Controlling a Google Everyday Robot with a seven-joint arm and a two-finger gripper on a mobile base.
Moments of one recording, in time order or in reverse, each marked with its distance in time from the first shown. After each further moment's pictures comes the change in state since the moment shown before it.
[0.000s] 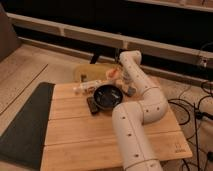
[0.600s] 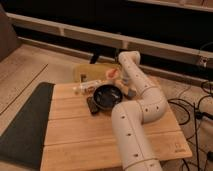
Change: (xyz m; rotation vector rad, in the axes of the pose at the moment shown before) arm 0.009 0.029 -0.003 -0.095 0.068 -0.053
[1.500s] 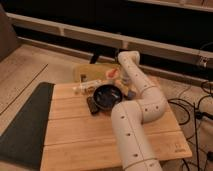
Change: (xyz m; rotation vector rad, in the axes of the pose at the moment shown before) arm 0.001 -0.001 -0.002 0.004 0.002 0.001
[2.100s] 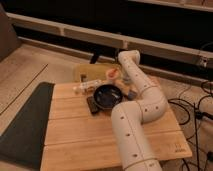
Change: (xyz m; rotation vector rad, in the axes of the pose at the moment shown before) arm 0.011 -0.019 -0.011 0.076 0.029 0.021
